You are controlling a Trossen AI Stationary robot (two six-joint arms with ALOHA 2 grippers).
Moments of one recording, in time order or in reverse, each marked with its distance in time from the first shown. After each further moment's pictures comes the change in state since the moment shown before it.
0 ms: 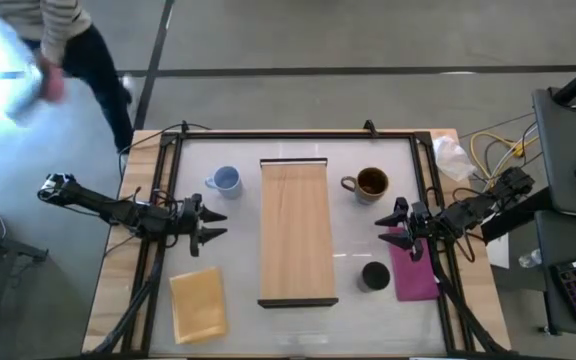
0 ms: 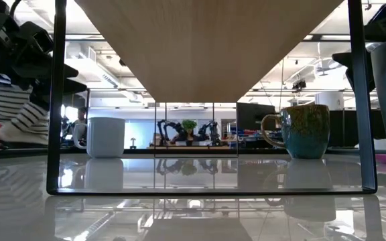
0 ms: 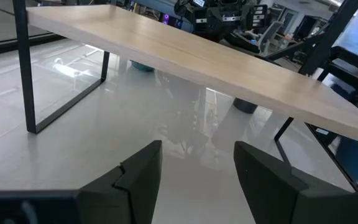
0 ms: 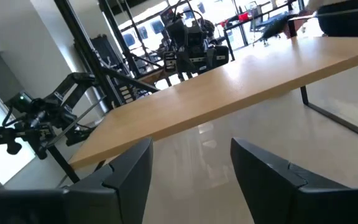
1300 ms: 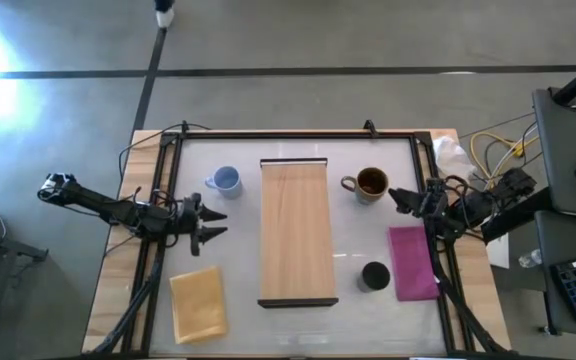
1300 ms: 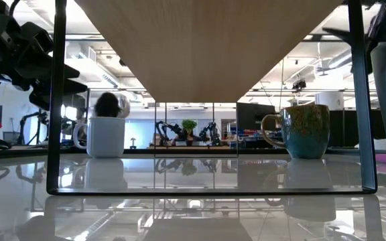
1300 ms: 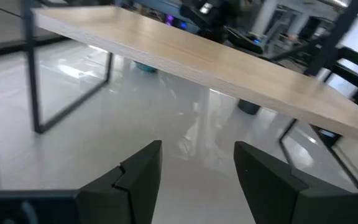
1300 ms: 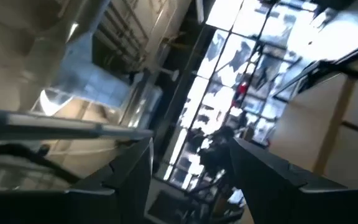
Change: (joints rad) left arm 0.000 0.000 0.000 0.000 -0.036 -0.001; right arm -0.030 0.012 0.003 0.506 0.306 0.500
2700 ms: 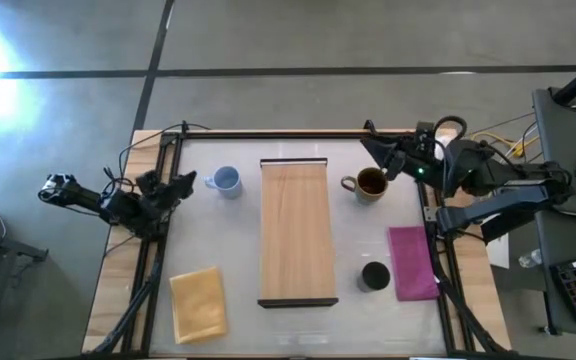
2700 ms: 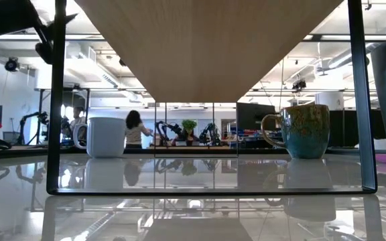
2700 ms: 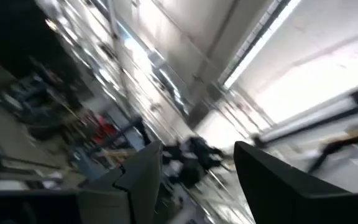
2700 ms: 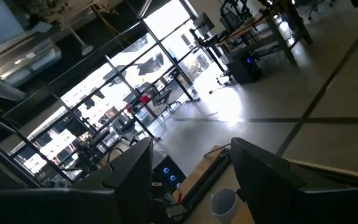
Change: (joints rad) left arm 0.005 -0.013 0.003 0.919 -0.259 -0.131; right arm -0.400 0.856 1.092 -0.663 -0.148 -0.275
